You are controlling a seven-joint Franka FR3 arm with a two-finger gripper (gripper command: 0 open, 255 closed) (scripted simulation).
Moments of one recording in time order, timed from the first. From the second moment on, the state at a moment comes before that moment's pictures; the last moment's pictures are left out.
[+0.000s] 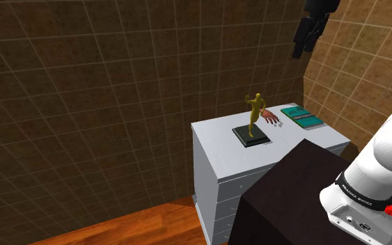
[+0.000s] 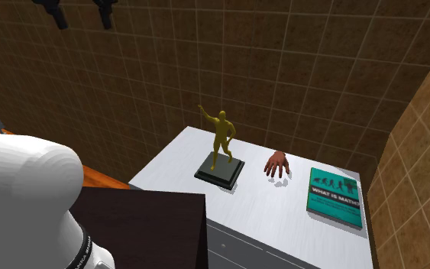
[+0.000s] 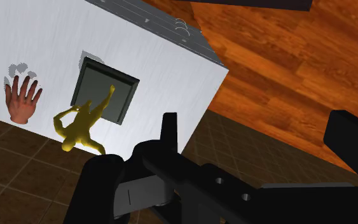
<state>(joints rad) -0.02 -0.80 0.00 -2.32 0.01 1.56 -0.10</state>
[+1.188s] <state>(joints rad) -0.05 -0.45 -0.25 -2.40 -0.06 2.03 -0.42</state>
